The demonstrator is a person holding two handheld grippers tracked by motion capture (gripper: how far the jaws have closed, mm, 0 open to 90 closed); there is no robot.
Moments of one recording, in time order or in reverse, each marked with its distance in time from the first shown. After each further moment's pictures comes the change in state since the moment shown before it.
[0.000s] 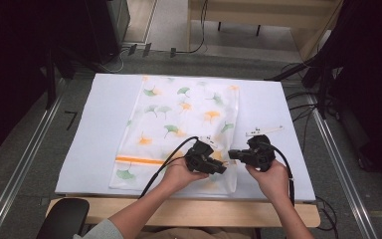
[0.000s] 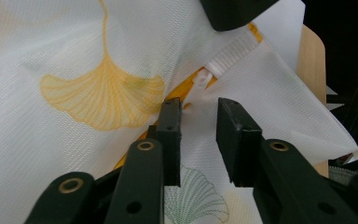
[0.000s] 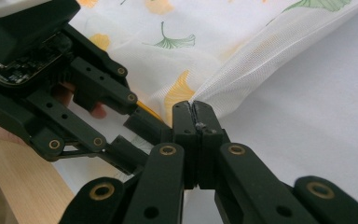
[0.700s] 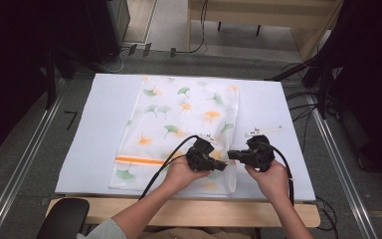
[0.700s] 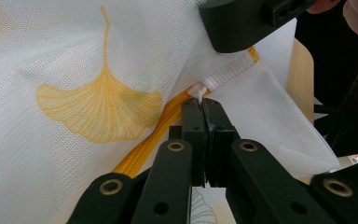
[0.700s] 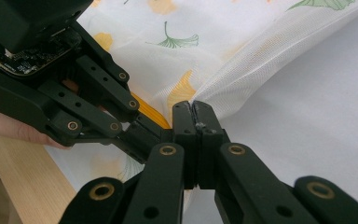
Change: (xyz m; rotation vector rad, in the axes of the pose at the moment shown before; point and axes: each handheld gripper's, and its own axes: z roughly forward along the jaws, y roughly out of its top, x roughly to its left) left arm 0.003 0.004 0.000 -0.006 -0.013 -0.056; right arm 0.002 0.000 0.001 0.001 0.014 -0.004
